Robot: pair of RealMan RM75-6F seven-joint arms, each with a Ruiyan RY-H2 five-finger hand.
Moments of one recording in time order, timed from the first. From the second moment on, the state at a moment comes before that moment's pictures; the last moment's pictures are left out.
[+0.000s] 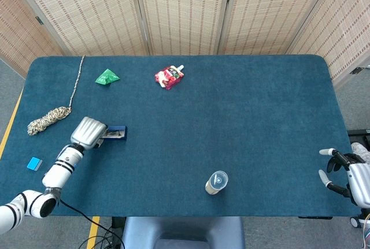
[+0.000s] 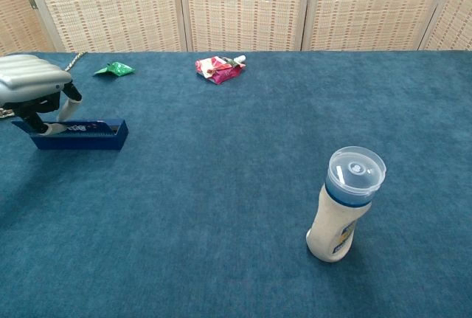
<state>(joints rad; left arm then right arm) -0.72 -1.39 -0.11 -1.27 1.22 0.84 0.46 0.02 -1.08 0.05 -1.55 -1.57 1.56 0.32</state>
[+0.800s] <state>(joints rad) -0.81 -1.53 -0.13 -1.07 0.92 0.76 0.70 0.02 -1.08 0.05 -1.55 -1.56 1.56 0.31</state>
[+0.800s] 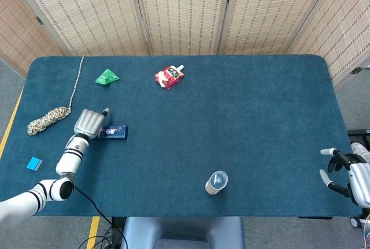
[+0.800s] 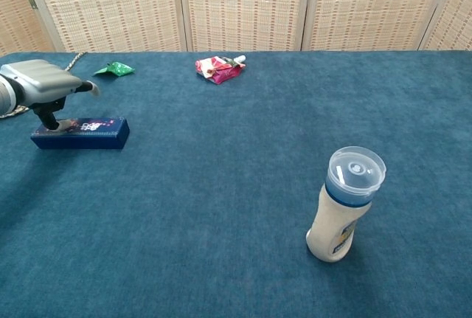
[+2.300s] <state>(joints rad) -0.90 -1.47 -0.03 -1.21 0.72 0.70 0.63 0.02 -1.08 0.06 -1.54 -1.54 1.55 0.32</state>
